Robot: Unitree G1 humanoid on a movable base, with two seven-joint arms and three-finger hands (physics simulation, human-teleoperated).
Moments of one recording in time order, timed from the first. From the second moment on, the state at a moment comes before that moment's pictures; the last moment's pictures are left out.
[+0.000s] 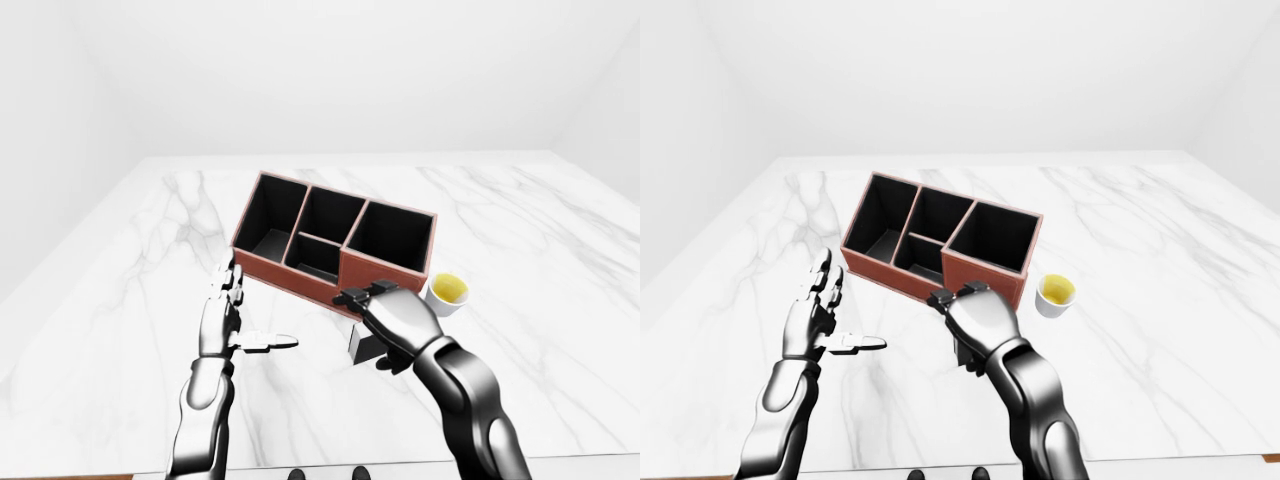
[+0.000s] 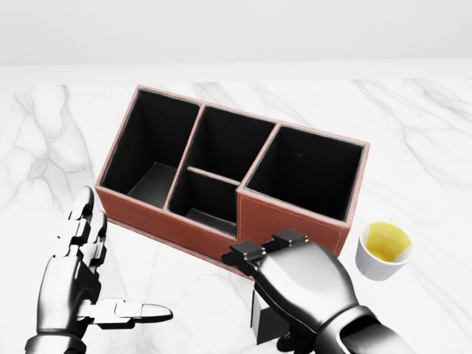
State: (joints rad) left arm 0.08 0.02 0.07 -0.11 -0.03 -0.06 -0.09; right arm 0.06 -0.05 0.20 -0.55 -1.25 -0.07 0.70
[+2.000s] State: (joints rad) left arm 0.05 0.04 0.10 -0.03 -0.07 -0.09 -0.10; right arm -0.02 -0.07 0.17 -0.26 -1.28 -0.09 0.70
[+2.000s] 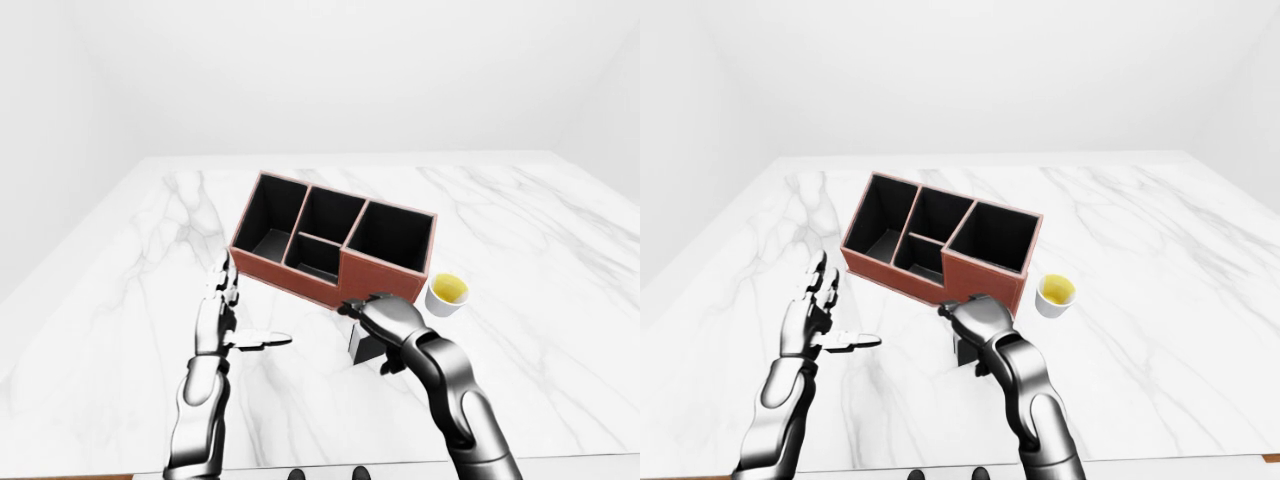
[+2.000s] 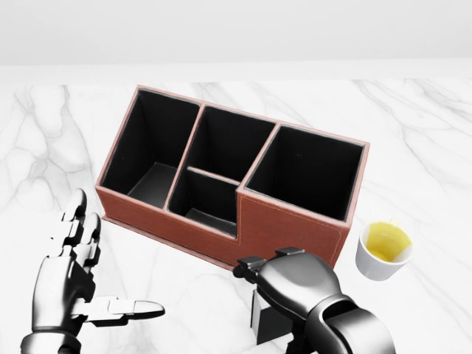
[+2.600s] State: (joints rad) left arm 0.04 0.04 0.10 0.01 -0.07 -0.09 -0.10; right arm -0.06 -0.07 0.16 -0.18 -1.31 -0.09 0.70
